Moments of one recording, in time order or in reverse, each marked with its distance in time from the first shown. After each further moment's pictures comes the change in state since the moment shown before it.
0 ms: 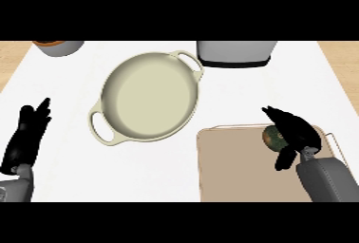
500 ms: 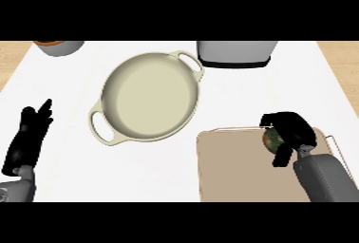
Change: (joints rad) left arm 0.006 -0.023 0.012 -0.006 -0.014 -0.015 -0.002; right arm -0.034 0.004 0.010 0.088 0.081 -0.150 -0.125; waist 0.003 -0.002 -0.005
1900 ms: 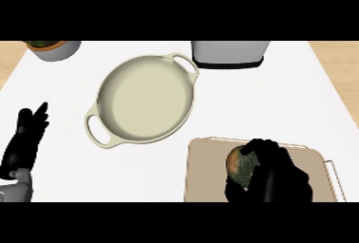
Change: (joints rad) left arm 0.018 -0.003 0.018 -0.011 -0.013 0.003 0.023; right arm 0.269 0.301 0.552 -0.888 0.604 -0.167 1.032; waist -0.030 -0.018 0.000
